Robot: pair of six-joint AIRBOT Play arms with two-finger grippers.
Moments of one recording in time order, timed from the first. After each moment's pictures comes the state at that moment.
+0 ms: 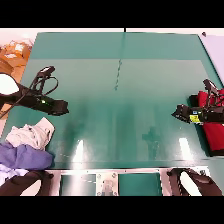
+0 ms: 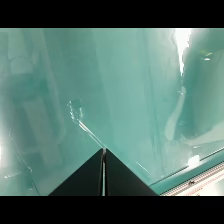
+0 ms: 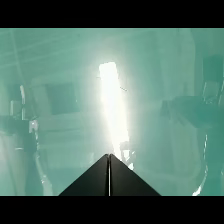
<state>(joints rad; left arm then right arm) -0.13 -0.99 0.99 1.14 -1.32 -1.46 -0.25 -0.76 0.71 -1.16 1.20 1.56</state>
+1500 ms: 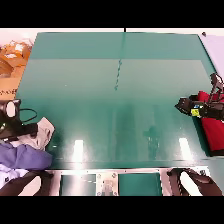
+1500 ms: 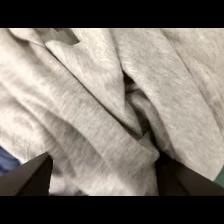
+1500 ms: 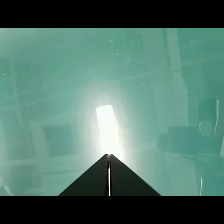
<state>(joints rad) 0.17 -0.99 0.66 1.78 -1.31 -1.85 -0.25 -0.78 0.71 -1.16 1.01 1.56</state>
